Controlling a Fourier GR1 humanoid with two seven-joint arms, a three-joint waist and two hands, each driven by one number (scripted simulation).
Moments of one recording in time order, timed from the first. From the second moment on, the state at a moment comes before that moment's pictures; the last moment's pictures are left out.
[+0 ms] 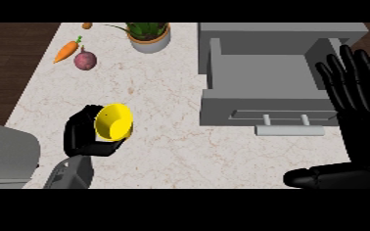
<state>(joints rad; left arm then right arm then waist) -0.28 0.11 0.25 -0.74 0.21 -0.29 -0.92 -0.09 -0.10 -0.07 -2.09 -0.17 0.13 0.19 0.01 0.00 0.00</state>
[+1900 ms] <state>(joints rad) -0.88 0.01 -0.02 -1.18 0.20 0.19 -0.17 -0.10 -0.10 -0.09 -2.05 -0.16 0.14 0.16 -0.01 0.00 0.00</state>
